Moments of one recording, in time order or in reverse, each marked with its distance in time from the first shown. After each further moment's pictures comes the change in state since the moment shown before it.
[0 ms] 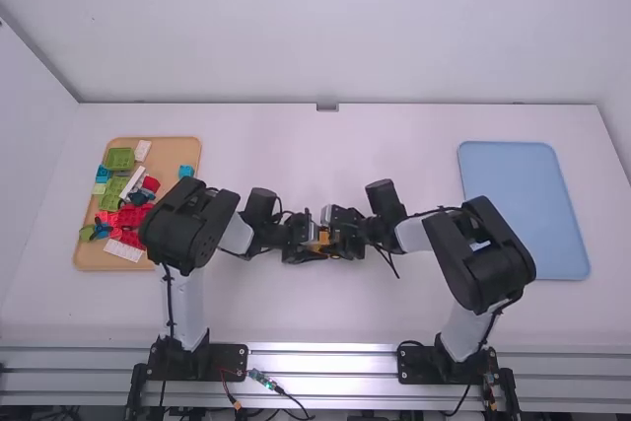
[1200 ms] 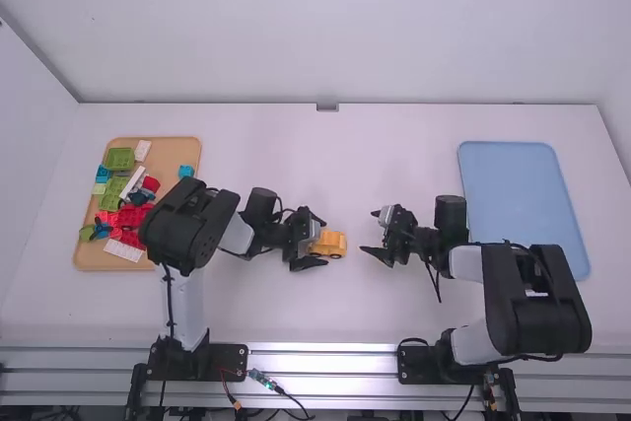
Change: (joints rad) left arm -0.003 -0.002 0.000 0.006 -0.026 -0.066; right arm -0.384 -0.259 -0.289 0.146 -0.181 -0.079
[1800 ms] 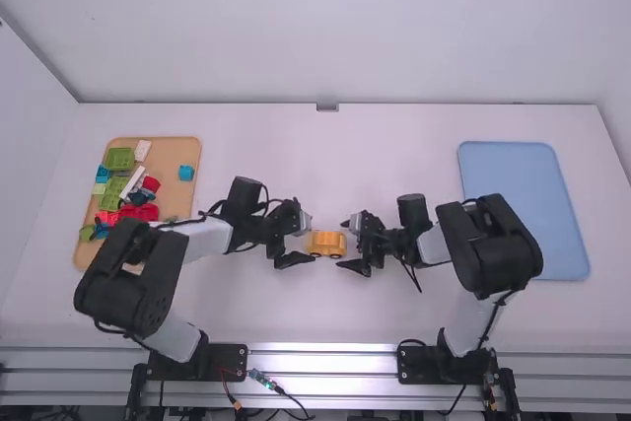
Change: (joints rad) left arm 0.062 -0.427 0.000 -0.563 -0.082 0.095; right arm 0.220 0.325 0.127 0.118 -0.025 0.025
